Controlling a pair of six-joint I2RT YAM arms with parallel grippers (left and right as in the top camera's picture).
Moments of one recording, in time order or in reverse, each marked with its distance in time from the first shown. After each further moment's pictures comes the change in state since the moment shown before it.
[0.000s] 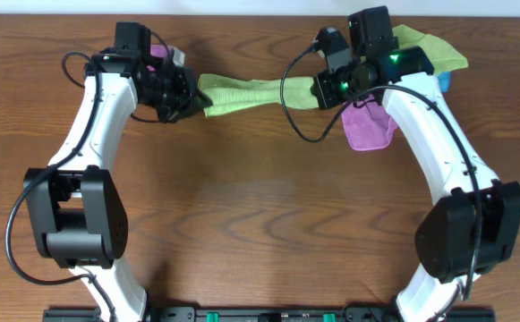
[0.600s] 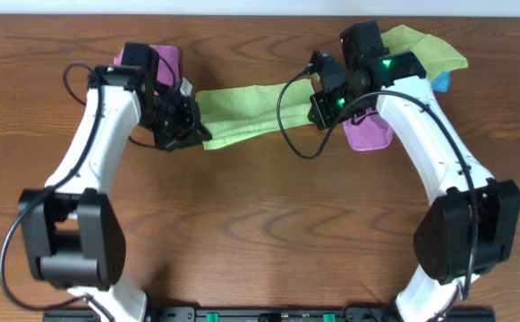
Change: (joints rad) left arm -0.040 -0.135 -0.131 -0.176 -0.078 0.099; right arm 0.021 -0.005 -0.061 -0.118 -0.028 0.000
